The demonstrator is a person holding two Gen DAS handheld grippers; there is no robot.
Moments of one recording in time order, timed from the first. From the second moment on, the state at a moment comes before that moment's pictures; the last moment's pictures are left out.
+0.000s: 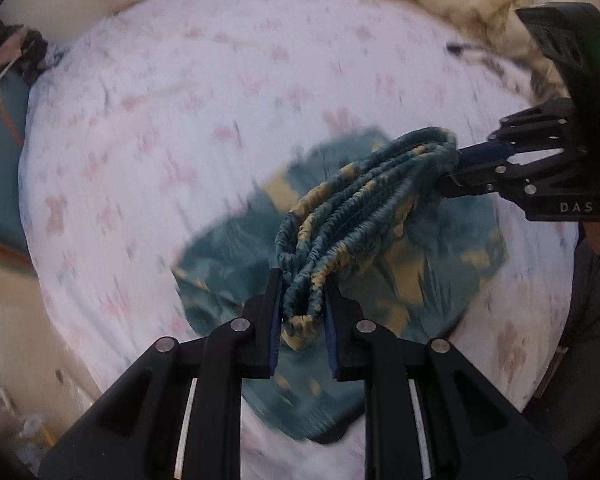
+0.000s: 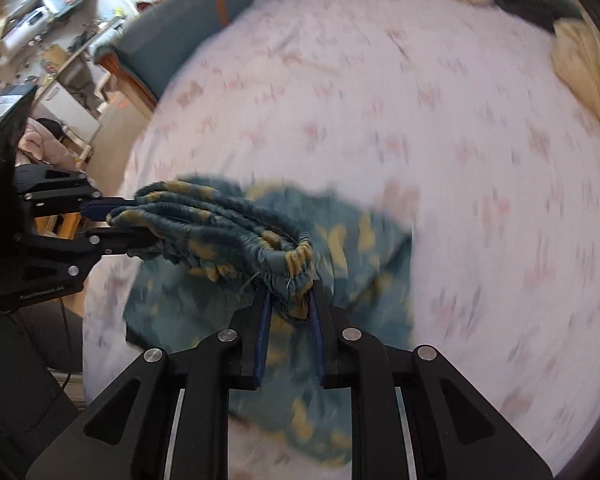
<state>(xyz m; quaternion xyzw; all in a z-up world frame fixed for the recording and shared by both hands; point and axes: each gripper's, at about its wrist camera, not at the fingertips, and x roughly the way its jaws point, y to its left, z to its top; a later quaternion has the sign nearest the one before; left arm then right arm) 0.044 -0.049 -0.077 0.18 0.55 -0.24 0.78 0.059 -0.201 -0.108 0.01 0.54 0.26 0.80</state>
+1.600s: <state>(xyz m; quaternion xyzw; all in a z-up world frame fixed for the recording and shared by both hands) 0.081 0.028 -0.165 -0.08 0.62 -0.02 0.78 0.095 -0.206 -0.179 0.06 0.59 0.15 0.79</state>
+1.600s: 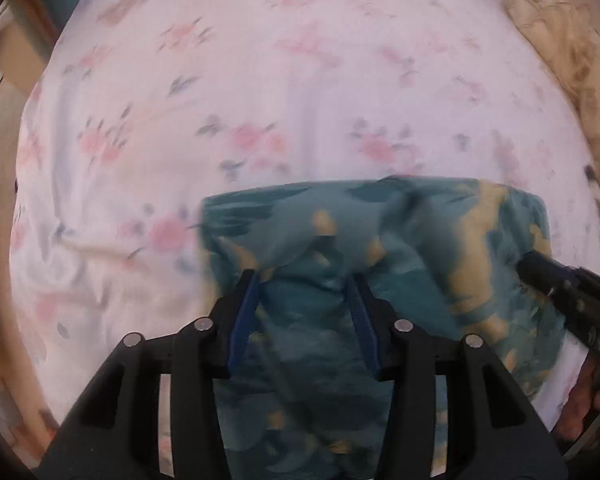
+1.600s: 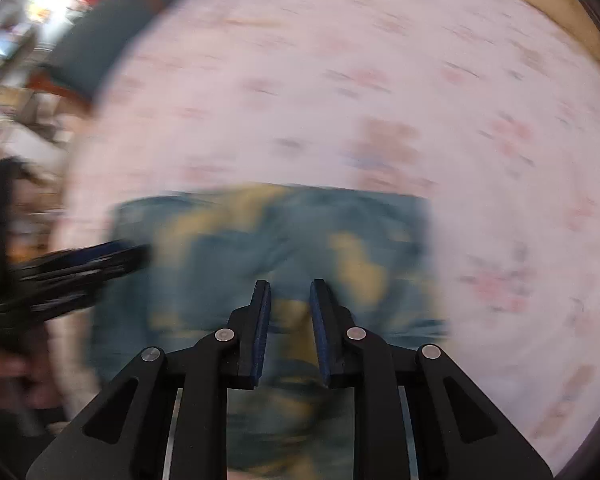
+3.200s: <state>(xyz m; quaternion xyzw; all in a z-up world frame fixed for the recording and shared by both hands) 0.123 0.072 -0.165 -0.14 0.62 0.03 0.77 0.167 -0.294 -0.174 0.24 0.58 0.17 0.76</state>
